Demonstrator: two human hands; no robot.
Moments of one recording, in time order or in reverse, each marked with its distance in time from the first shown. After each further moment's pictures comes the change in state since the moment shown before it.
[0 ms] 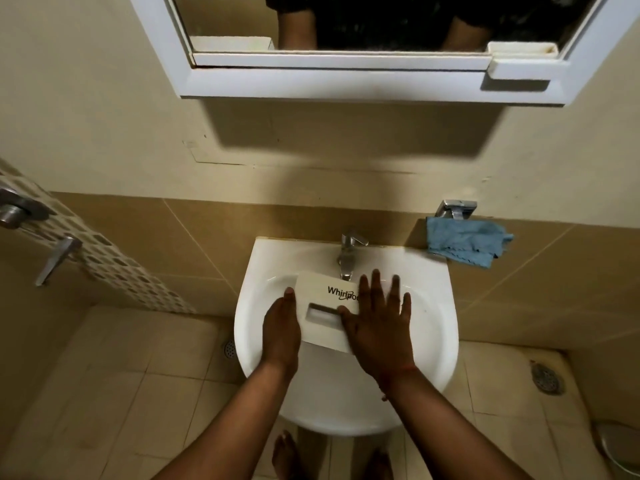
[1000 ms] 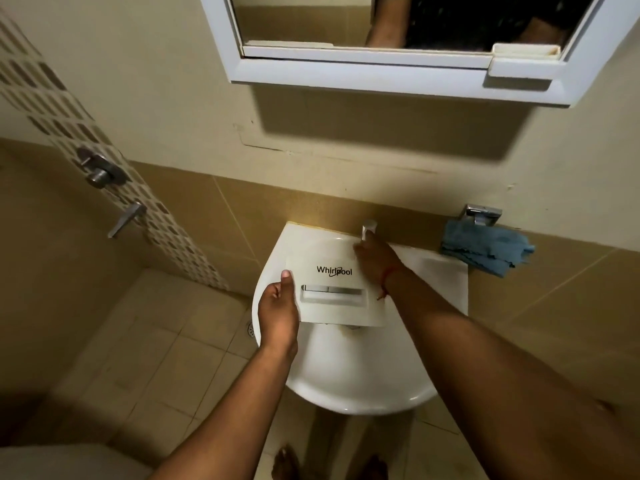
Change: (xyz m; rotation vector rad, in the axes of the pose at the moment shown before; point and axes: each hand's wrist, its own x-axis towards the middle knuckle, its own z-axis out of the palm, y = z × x) left_hand -0.047 0.012 -0.002 -0.124 0.351 0.025; right_hand 0.100 -0.009 -0.058 0.544 -0.346 0.029
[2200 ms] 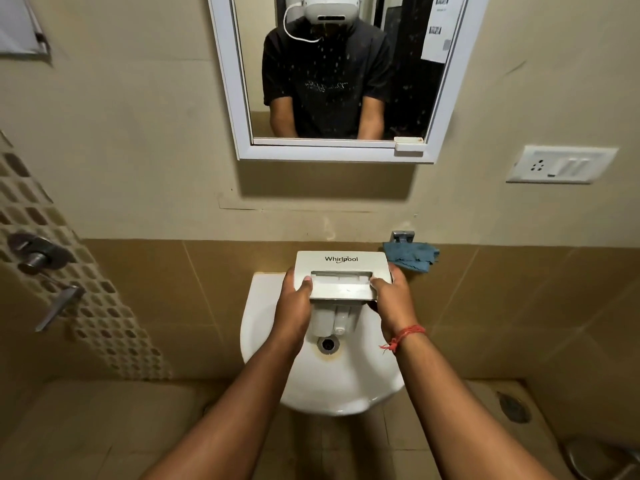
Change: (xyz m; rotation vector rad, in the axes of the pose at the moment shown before) left_hand -0.048 0.082 -0.047 0.025 -0.654 0.161; right_hand -0.181 -0.039 0.005 0.940 0.570 0.095
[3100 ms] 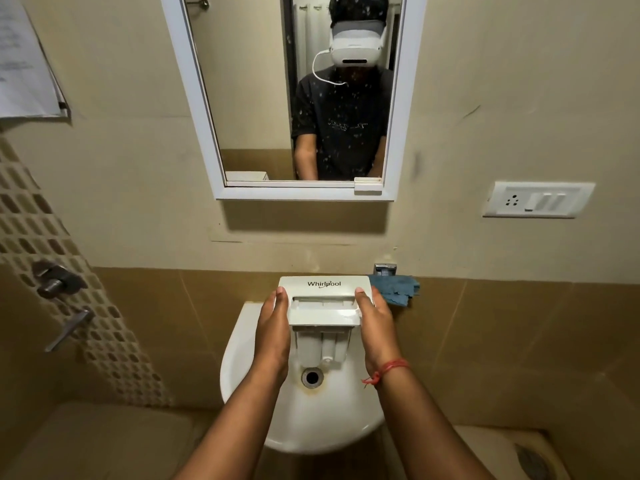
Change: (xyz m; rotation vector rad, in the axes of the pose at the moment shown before) left_hand -0.030 0.025 0.063 -0.097 0.198 0.008; right_hand 0.010 -0.020 -0.049 0.074 -0.119 -0.078
